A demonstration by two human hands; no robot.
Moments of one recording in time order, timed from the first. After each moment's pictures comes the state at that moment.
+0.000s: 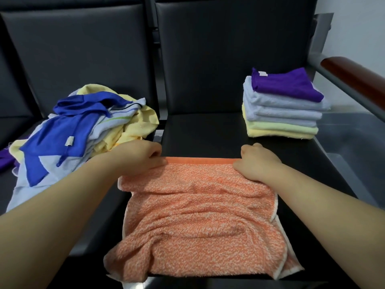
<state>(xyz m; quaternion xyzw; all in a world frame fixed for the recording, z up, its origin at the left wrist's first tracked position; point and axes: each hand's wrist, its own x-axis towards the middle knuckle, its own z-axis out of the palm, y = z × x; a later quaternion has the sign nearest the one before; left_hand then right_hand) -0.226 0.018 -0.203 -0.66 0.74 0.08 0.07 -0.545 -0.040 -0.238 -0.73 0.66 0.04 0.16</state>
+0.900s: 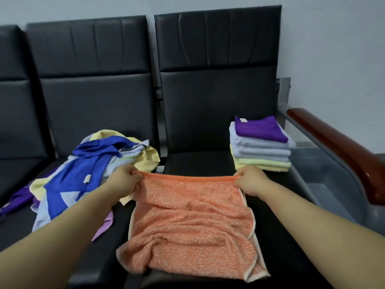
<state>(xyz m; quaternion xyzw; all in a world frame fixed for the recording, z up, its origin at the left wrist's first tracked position) -0.198 0.037 -0.183 -0.79 0.50 0.20 -0.28 -0.566 -0.038 -0.198 -0.67 0.65 -0.15 0.32</state>
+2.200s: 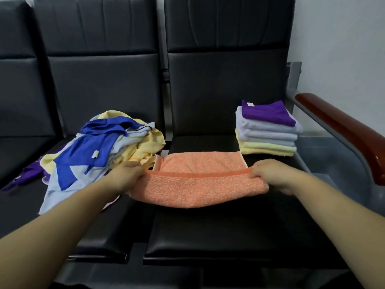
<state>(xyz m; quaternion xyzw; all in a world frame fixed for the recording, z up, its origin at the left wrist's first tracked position) -0.213 0.098 -0.187 -0.77 0.48 0.30 -0.29 -0.603 0.001 -0.191 -0.62 0.62 -0.14 0.46</state>
